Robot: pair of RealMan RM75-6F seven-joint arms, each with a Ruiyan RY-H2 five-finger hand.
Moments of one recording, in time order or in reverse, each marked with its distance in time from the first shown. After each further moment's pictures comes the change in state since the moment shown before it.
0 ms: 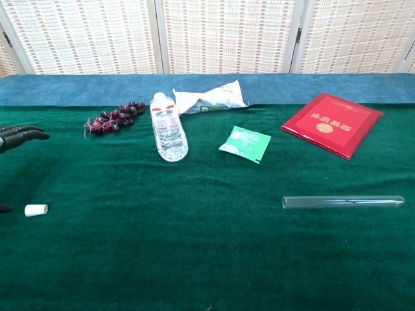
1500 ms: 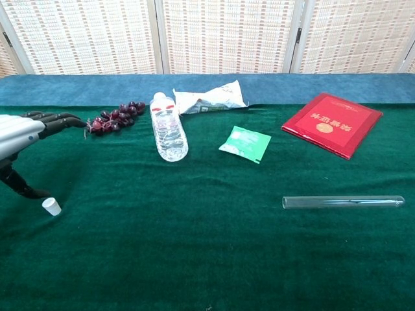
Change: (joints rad) left arm -0.094 0.014 -0.030 -0.176 -0.080 -0.034 0.163; right arm -0.019 -0.007 0.000 0.039 0.022 0.013 0.037
